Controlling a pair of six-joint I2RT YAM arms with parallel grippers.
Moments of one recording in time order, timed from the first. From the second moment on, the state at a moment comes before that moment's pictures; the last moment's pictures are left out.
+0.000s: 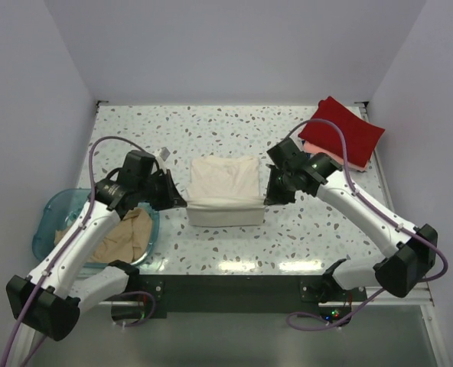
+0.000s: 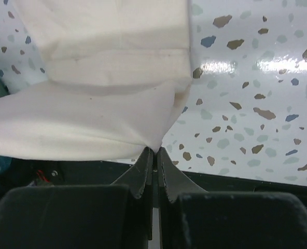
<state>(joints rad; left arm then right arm) -0.39 1.02 0.96 -0.83 0.30 -0.61 0.67 1.33 1.28 -1.06 0.04 0.82</state>
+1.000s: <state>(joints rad) -0.25 1.50 1.15 -0.53 0.29 -0.57 0.43 1.94 1.87 -1.02 0.02 0.58</state>
